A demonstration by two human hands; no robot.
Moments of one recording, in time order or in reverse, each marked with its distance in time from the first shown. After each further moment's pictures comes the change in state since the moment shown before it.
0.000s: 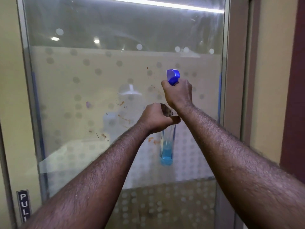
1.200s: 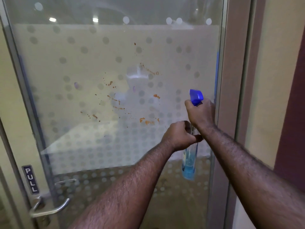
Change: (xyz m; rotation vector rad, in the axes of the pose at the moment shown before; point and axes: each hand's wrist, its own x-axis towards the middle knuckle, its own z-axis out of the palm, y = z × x) left_hand -0.054 0.001 0.143 -0.033 -0.200 -0.096; right_hand -0.049 0.130 -0.079 -0.120 0.044 0.117
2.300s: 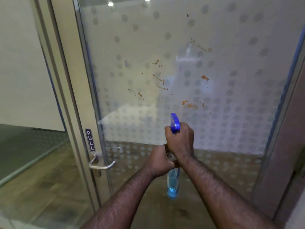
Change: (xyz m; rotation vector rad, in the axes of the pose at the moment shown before) left_hand -0.131 -0.157 -0.035 0.010 0.202 -0.251; right_hand -0.166 -0.001 0.117 0.207 -0.383 0.017
